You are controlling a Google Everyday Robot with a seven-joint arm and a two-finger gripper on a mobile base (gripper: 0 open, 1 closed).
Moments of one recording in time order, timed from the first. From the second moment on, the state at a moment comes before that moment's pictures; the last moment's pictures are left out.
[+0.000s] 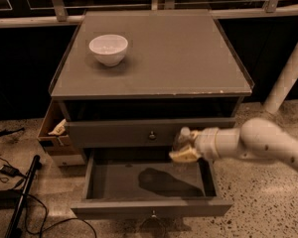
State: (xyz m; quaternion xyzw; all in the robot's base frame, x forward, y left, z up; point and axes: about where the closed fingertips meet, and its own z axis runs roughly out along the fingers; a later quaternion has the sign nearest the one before) arm 0.550 -0.121 0.632 -0.47 0.75 0.22 0.40
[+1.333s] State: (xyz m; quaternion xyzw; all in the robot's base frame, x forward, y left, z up) arm 0.554 -0.114 0.783 -0.46 0.76 0.19 0.42
